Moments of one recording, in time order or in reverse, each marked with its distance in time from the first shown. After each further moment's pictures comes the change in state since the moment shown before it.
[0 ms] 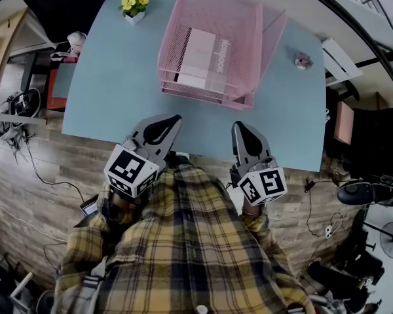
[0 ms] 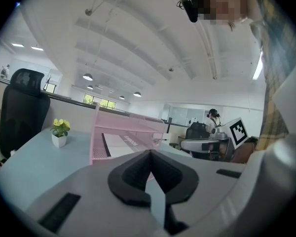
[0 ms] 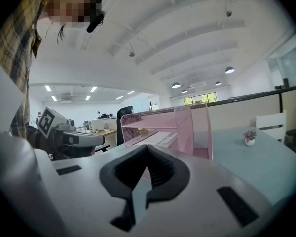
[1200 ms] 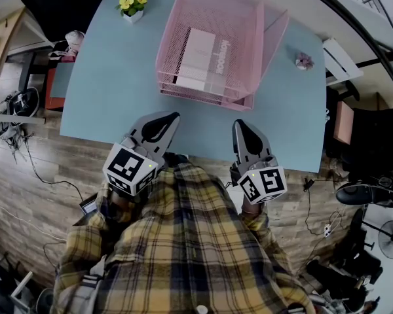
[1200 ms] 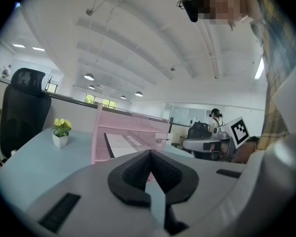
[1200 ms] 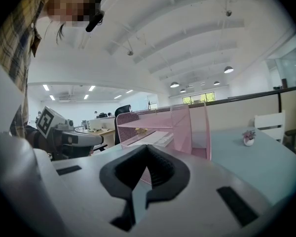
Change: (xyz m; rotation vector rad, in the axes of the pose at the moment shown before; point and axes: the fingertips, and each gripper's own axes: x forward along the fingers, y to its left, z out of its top) left arm 0.011 0.014 0.001 -0.006 0.007 0.017; right arm 0.011 -0.012 0.000 0.004 0.013 -0.017
